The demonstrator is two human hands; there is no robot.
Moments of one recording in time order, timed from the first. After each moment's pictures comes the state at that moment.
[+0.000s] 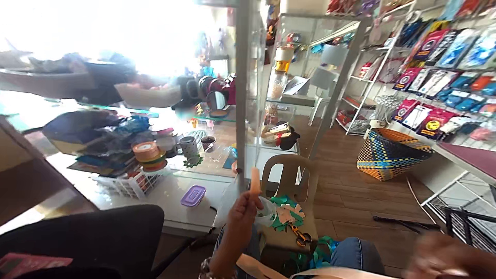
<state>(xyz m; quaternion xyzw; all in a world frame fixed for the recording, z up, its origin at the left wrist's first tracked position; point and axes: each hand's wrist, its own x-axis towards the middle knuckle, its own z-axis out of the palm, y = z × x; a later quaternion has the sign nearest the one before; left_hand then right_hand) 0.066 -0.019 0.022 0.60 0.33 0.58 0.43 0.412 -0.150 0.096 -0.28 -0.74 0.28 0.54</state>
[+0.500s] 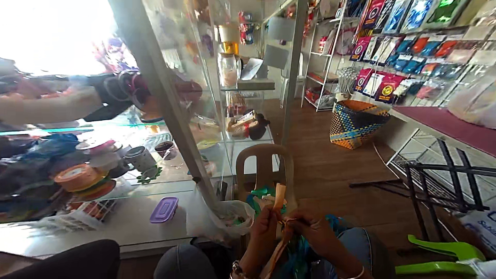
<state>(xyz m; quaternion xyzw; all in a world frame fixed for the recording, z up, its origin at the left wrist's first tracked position) 0.175 0.006 -0.068 0.67 0.26 0.50 0.48 0.341 -0.053 -0.039 -0.38 -0.58 0.42 0.59</state>
